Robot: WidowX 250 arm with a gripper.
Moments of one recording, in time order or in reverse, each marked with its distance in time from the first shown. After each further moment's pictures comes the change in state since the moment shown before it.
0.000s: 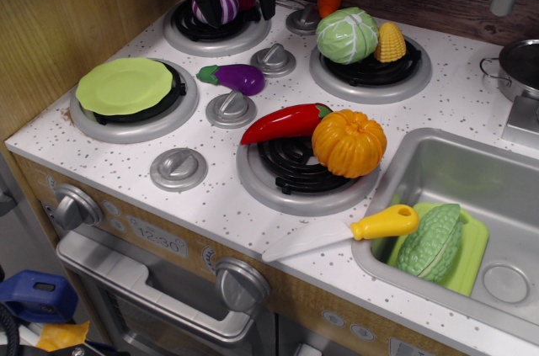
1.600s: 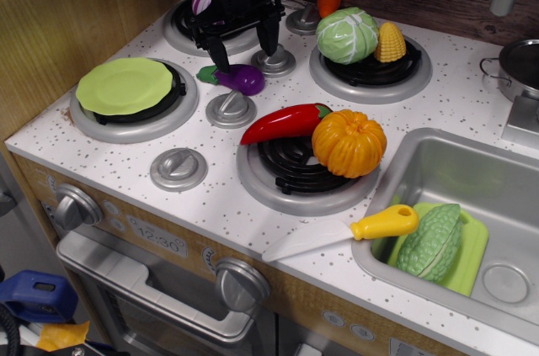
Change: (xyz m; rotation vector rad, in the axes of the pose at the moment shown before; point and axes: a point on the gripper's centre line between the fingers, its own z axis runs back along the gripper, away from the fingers) arm -0.003 0.008 -0.056 0.069 0.024 0.464
